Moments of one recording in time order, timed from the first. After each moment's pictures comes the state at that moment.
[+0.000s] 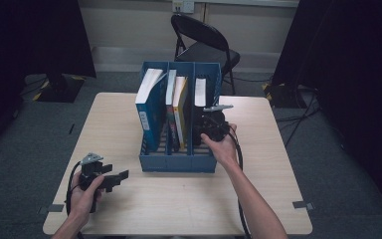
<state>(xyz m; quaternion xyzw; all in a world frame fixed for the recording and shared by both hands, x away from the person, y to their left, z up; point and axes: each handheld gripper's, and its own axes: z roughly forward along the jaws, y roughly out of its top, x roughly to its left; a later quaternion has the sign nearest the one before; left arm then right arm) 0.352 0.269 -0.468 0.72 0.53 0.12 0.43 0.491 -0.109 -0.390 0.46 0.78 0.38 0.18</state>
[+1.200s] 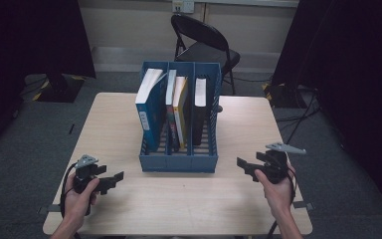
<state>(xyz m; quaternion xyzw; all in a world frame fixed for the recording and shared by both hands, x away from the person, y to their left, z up) 0.341 0.278 -0.464 0.72 0.53 0.14 0.42 0.359 -0.256 -0.396 0.52 0.71 0.44 0.17</state>
